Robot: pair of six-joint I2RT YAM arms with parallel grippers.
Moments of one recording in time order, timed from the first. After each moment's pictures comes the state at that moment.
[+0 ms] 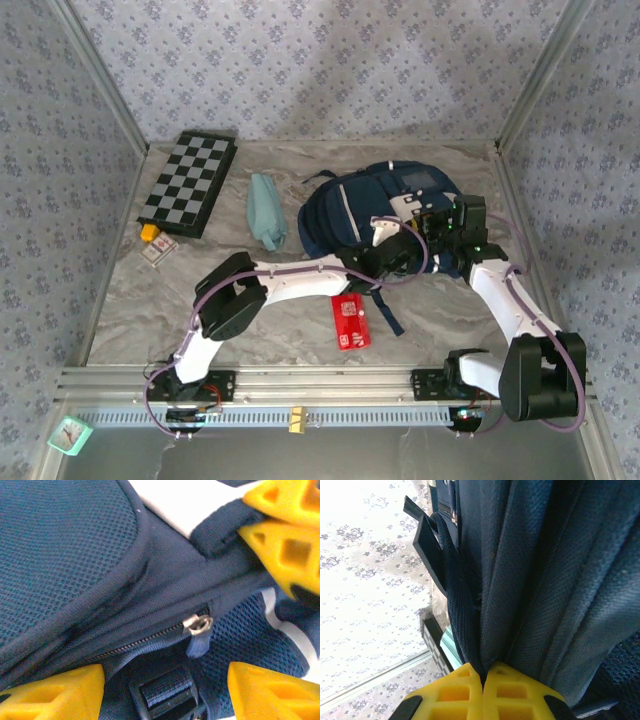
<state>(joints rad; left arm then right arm) -1.17 2.08 1.59 -0.21 -0.48 -0.81 0.07 1.16 0.73 -0.17 -0.34 1.44</state>
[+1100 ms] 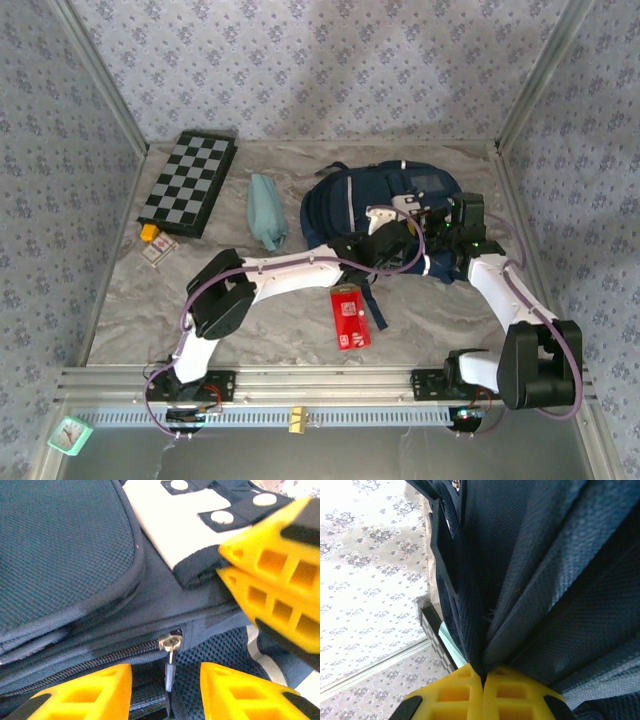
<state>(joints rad) -1.14 2.03 1.61 -0.29 -0.40 -0.79 0.06 1.23 0.75 -0.15 -0.41 1.42</state>
